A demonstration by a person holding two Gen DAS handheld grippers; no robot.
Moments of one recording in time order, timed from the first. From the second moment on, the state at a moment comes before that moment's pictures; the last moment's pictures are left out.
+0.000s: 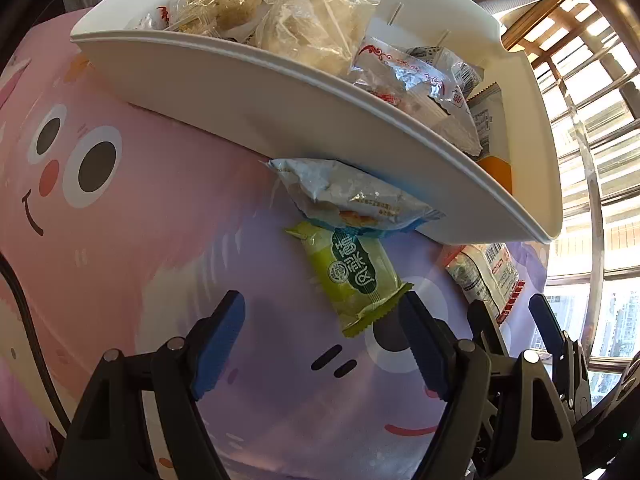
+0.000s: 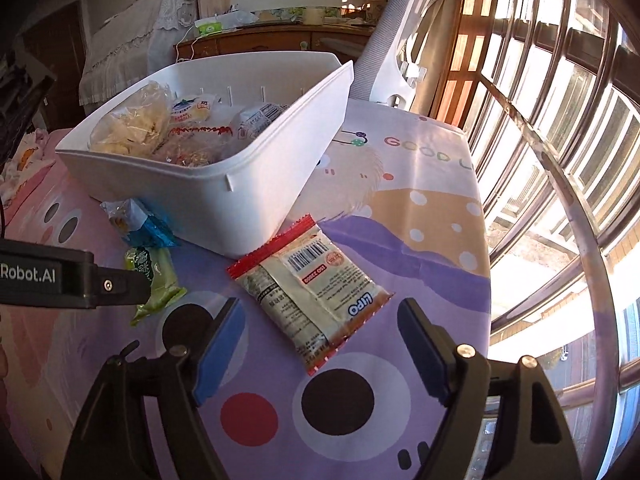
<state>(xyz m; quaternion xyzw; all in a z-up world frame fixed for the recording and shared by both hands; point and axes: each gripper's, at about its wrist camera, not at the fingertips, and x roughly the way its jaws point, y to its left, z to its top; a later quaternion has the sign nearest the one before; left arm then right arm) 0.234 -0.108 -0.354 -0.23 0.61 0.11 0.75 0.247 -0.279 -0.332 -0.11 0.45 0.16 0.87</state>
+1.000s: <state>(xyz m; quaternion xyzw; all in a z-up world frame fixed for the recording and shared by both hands) 0.271 -0.129 -0.364 -0.20 0.61 0.14 0.75 0.273 -0.268 -0.356 -0.11 0.46 0.18 0.87</state>
